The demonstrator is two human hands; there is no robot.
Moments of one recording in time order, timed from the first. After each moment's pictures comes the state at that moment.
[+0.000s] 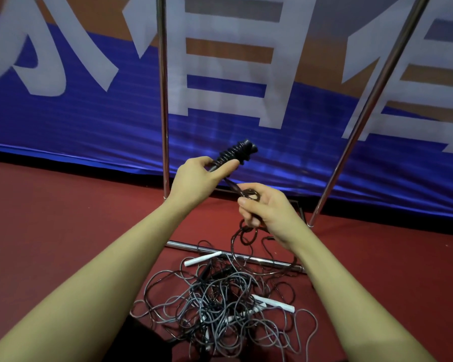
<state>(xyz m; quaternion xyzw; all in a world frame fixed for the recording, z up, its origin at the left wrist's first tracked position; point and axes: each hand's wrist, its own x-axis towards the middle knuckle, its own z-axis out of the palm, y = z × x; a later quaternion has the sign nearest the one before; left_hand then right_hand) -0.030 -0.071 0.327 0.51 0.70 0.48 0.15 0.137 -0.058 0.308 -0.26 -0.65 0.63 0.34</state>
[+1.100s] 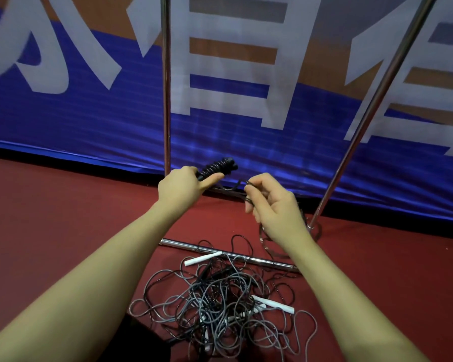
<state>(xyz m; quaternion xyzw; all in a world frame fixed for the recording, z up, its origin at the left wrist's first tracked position) -0.060 -0.060 0.300 0.53 0.80 0.28 0.02 0.135 -0.070 0.311 -0.28 -0.77 0.36 0.44</state>
